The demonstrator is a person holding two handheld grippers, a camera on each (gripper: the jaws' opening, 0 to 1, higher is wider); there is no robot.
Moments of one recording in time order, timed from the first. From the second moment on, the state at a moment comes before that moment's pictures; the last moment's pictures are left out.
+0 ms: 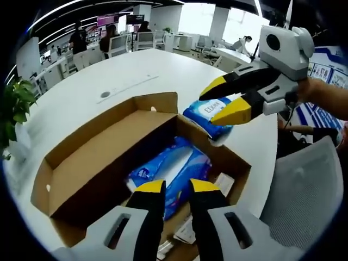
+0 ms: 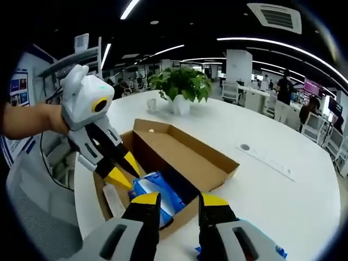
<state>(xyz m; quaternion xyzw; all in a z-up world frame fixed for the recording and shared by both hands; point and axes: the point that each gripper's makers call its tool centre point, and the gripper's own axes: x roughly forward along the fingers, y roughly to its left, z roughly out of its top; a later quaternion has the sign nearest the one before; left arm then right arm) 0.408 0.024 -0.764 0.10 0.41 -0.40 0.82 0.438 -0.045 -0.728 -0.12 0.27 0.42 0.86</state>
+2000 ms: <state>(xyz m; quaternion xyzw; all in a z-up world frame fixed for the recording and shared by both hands) 0.396 0.012 -0.795 0.17 0.41 -0.49 0.75 0.455 0.002 -0.793 -0.28 0.29 0.45 0.80</state>
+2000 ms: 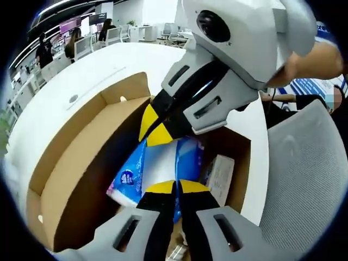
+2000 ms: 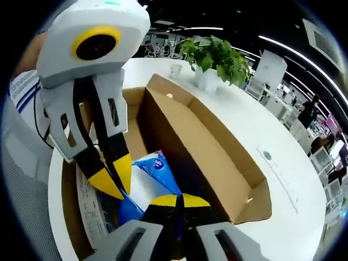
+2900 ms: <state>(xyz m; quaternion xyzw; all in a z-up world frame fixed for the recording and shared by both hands) 0.400 0.021 -0.748 0.19 0.37 -0.48 0.77 0.460 0.013 -0.745 -0.27 0.25 0.46 0.81</state>
